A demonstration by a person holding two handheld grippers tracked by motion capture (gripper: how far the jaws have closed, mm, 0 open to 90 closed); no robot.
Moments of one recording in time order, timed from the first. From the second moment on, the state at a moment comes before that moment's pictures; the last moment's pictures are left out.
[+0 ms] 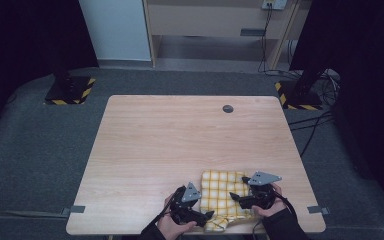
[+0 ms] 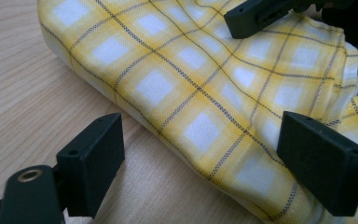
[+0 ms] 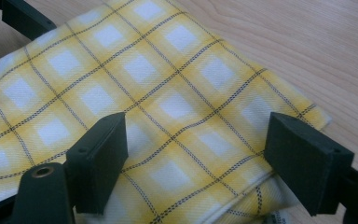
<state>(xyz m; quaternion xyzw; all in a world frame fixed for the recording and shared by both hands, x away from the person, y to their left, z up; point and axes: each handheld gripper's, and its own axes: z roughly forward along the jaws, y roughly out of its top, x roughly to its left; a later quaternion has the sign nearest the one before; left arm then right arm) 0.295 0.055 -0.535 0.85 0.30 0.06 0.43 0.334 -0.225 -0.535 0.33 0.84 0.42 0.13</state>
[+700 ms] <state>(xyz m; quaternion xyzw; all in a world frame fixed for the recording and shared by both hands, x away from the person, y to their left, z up) 0.306 0.111 -0.518 0.82 0.35 0.10 0.45 0.287 -0.234 -0.520 0.33 0.83 0.42 0.12</state>
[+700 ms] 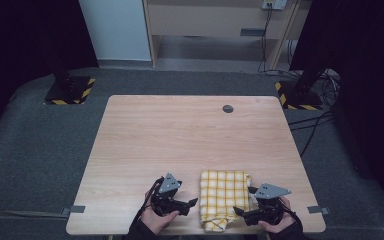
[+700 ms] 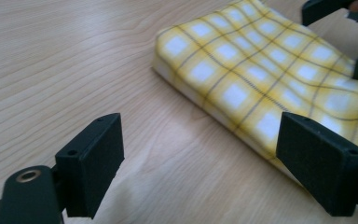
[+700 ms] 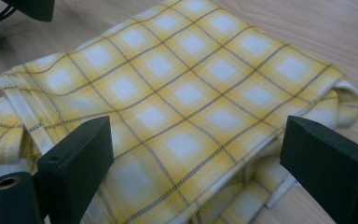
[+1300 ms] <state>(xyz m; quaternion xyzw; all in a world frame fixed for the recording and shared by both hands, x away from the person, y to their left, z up) 0.295 0.199 -0.529 0.79 0.44 0.18 0.40 0.276 -0.235 -0.527 0.33 0.85 0.39 0.11</state>
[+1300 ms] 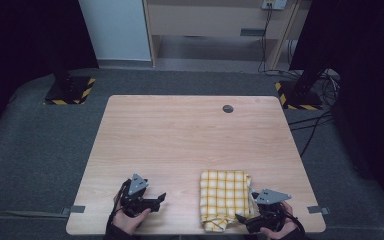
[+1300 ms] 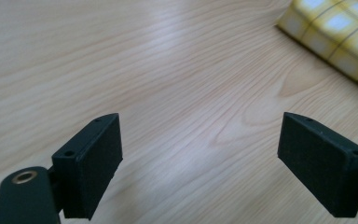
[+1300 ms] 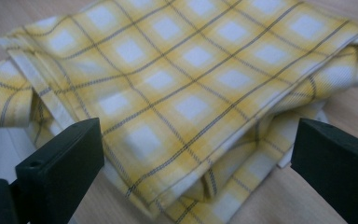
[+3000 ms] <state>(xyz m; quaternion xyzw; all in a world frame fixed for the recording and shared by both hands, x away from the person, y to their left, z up) 0.306 0.219 -0.540 0.79 0.48 0.21 0.32 0.277 -0.203 -0.544 0.37 0.85 0.35 0.15</state>
